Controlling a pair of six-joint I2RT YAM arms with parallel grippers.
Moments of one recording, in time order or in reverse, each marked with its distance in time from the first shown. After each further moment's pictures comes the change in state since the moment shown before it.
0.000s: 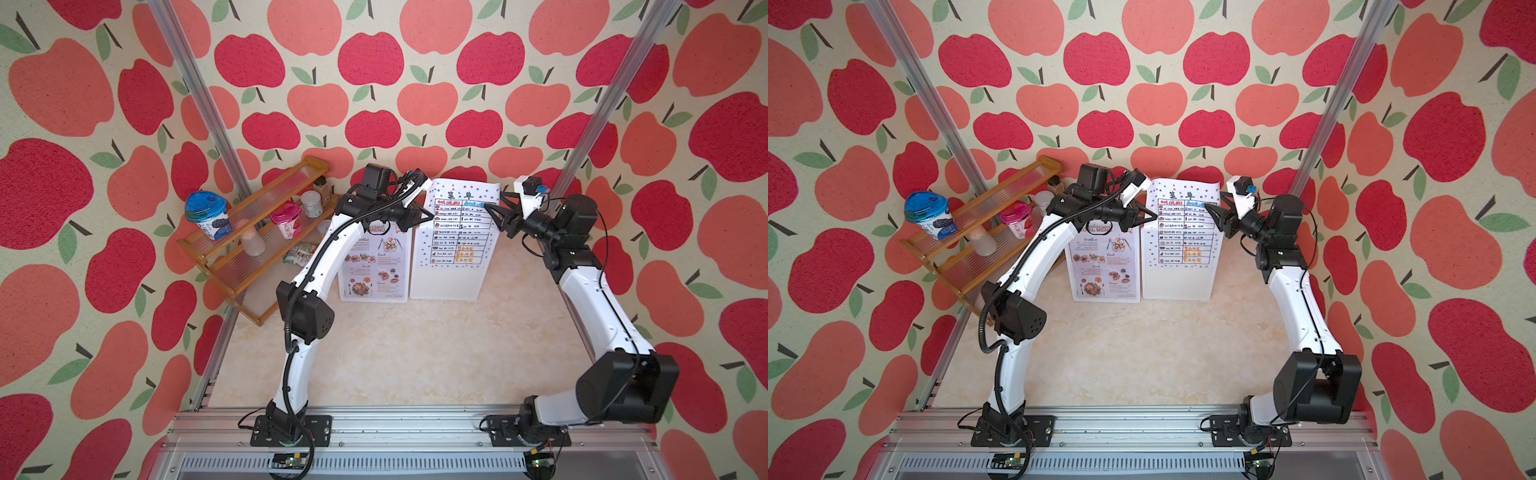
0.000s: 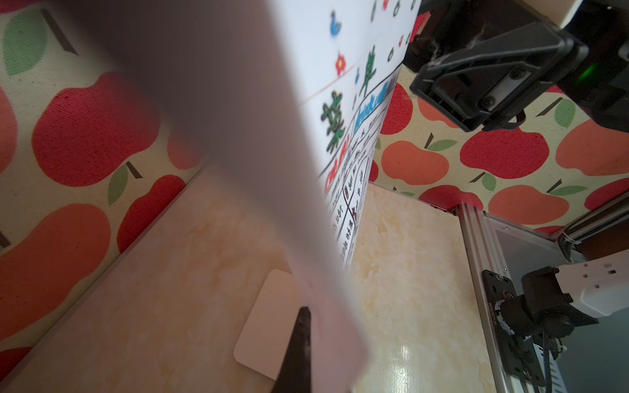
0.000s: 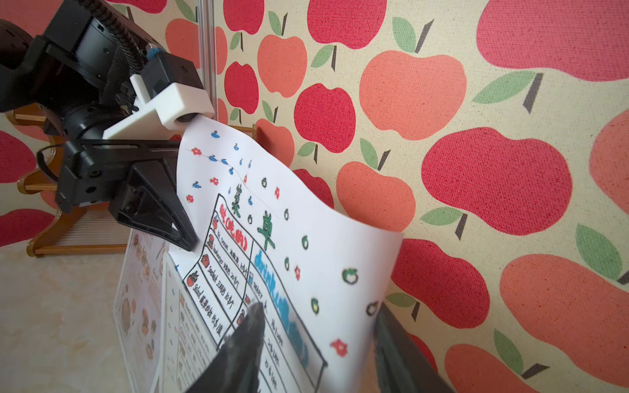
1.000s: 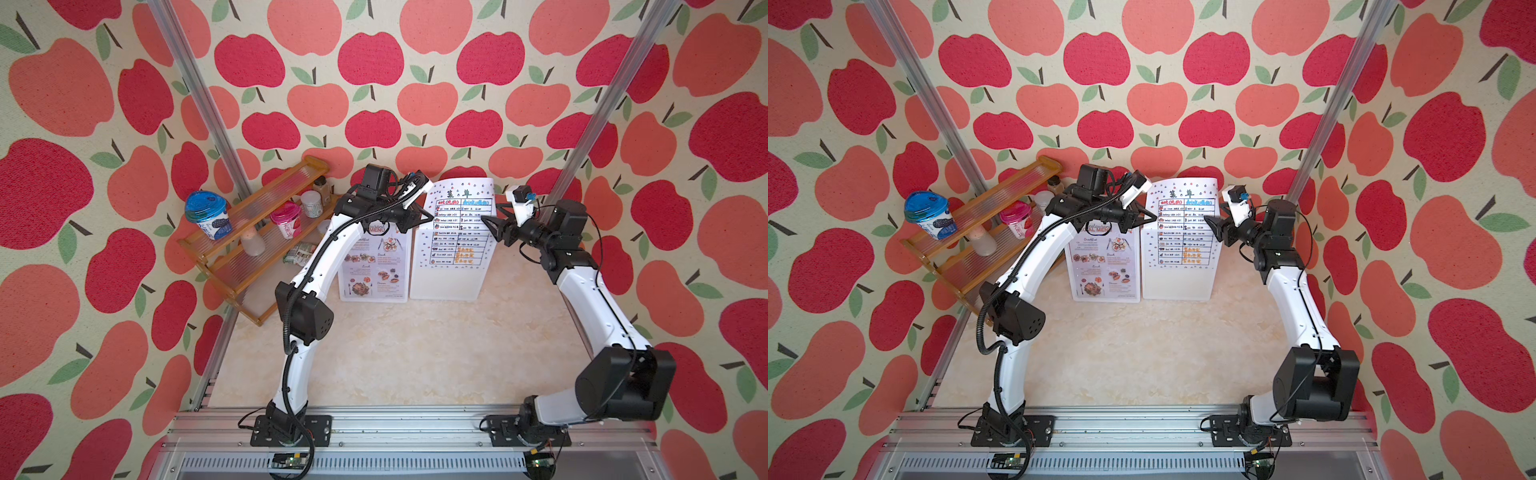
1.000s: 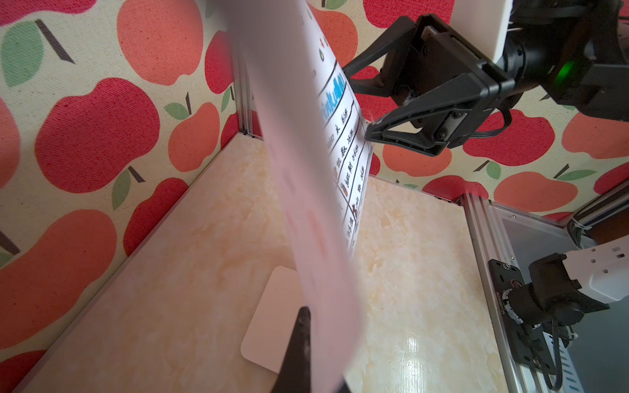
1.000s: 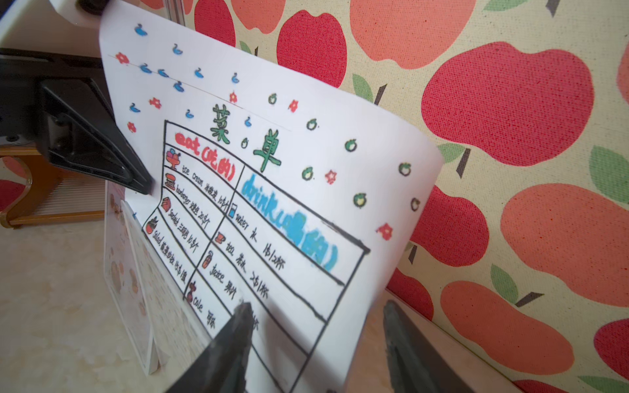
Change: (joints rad) left arm 0.000 -0.009 -0.006 -0.015 -0.007 0.055; right arm -0.001 0.019 -0.026 -0.141 0.080 -0.078
